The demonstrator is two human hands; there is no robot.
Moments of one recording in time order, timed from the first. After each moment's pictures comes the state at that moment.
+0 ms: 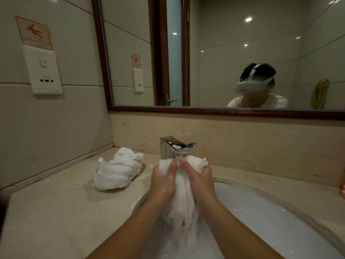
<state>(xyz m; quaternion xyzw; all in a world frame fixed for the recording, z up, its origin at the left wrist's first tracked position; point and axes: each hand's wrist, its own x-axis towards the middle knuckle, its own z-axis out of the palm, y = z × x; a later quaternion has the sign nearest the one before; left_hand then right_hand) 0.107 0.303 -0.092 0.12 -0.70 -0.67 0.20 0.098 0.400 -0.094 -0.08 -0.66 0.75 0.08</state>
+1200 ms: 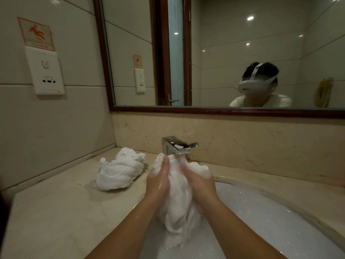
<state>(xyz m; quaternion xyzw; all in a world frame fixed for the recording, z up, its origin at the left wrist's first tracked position) 0.109 0.291 -0.087 0.09 -0.66 -0.71 0.22 0.090 0.407 -0.097 -0.01 -0.72 0.69 0.06</state>
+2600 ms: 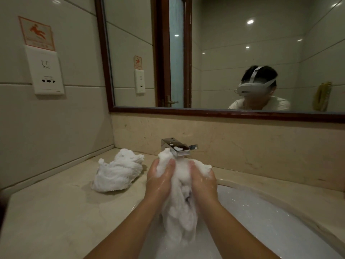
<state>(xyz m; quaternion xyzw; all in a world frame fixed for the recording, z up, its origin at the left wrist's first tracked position) 0.113 0.290 -0.089 0.01 -0.69 -0.69 0.21 0.086 0.403 -0.103 -0.06 -0.65 0.75 0.13</state>
